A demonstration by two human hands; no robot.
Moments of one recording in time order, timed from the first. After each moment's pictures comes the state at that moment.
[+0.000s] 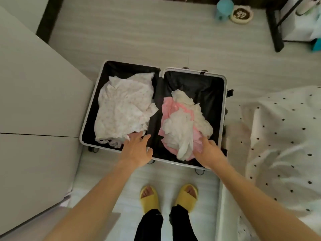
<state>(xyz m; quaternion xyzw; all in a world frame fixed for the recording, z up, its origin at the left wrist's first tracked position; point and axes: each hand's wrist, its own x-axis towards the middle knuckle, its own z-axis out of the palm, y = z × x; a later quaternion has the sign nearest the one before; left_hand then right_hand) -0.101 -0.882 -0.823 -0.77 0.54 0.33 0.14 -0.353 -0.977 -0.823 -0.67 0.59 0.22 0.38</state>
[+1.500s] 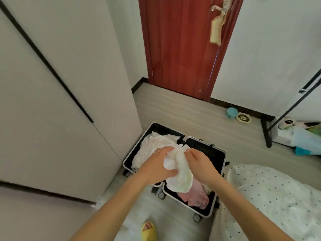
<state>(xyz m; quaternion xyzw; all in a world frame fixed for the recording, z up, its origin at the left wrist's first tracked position) -0.160 -0.762 -0.362 -0.78 0.43 0.38 -0.24 -0.307 -0.870 -0.340 -0.76 0.42 -0.06 0.49</state>
